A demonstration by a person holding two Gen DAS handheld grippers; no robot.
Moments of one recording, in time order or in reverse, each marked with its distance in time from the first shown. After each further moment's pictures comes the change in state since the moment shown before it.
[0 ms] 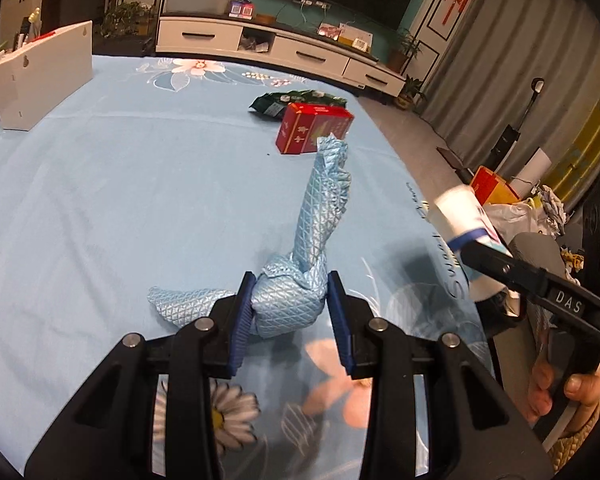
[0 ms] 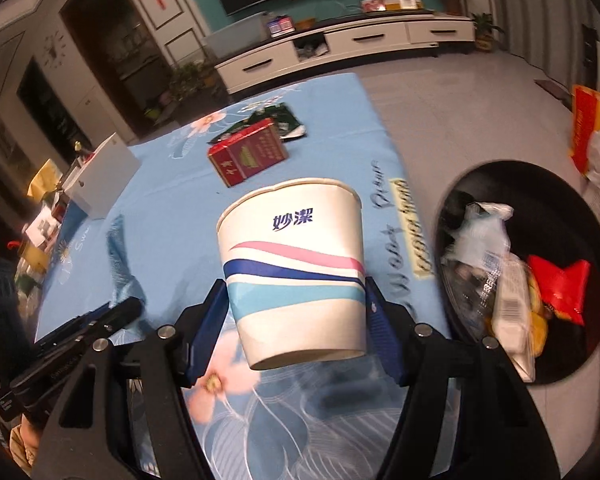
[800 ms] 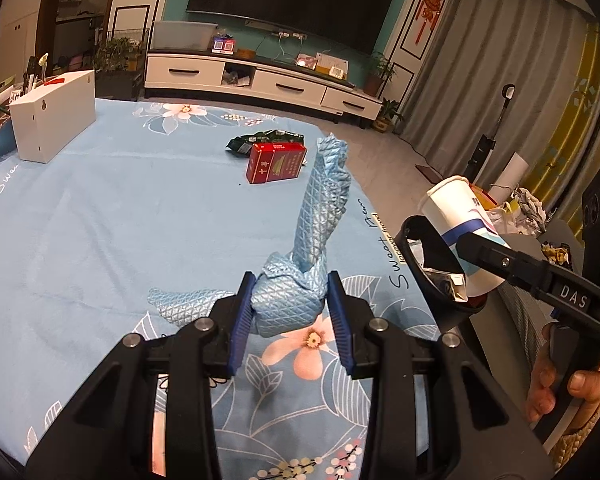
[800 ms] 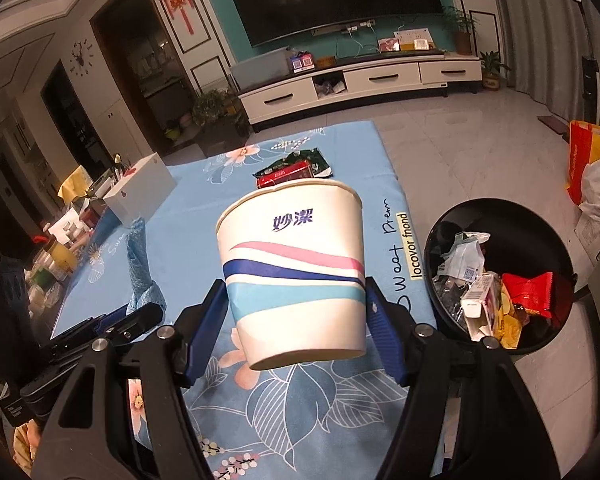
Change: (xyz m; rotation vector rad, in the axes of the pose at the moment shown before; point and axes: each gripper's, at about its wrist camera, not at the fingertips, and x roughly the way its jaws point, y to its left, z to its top) left arm -0.083 -0.033 -0.024 0.057 -0.113 -0.039; right arm -0.077 0.032 -0.013 -0.071 -0.130 0.036
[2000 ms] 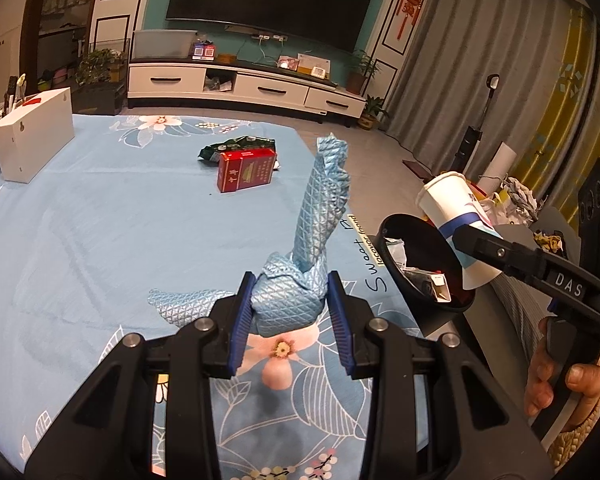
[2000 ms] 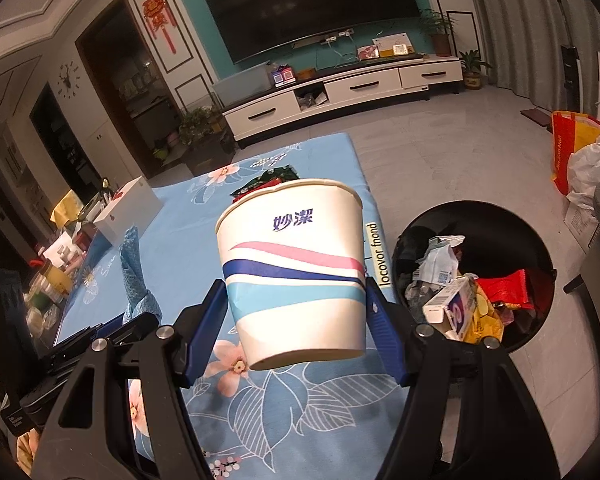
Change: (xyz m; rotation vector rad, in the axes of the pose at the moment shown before) left arm 0.011 -0.027 0.009 0.057 -0.005 -0.030; right arm -0.015 -0.029 0.003 0.063 -0.047 -0.031
